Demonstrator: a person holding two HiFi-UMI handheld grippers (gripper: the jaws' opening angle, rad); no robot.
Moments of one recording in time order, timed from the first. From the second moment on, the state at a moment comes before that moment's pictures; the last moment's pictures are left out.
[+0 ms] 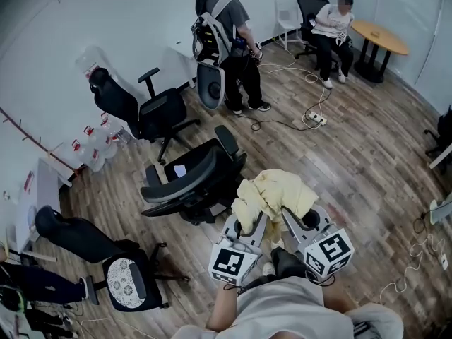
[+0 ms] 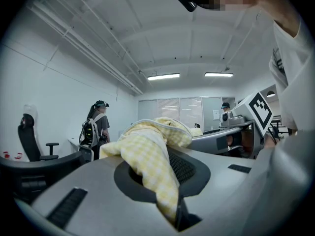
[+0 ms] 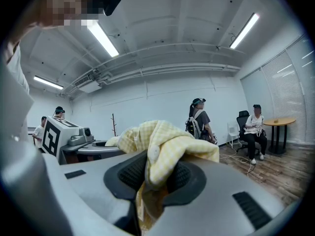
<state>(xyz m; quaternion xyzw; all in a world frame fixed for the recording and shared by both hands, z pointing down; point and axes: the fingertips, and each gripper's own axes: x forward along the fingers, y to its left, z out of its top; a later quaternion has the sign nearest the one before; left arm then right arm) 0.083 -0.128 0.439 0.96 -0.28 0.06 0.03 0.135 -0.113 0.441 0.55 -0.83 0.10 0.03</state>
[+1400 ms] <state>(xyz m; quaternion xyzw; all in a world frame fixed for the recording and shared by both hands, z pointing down) 0.149 -0.300 0.441 0.94 -0.33 0.08 0.03 0.202 -0.289 0.443 0.50 -0.86 0.11 0.02</state>
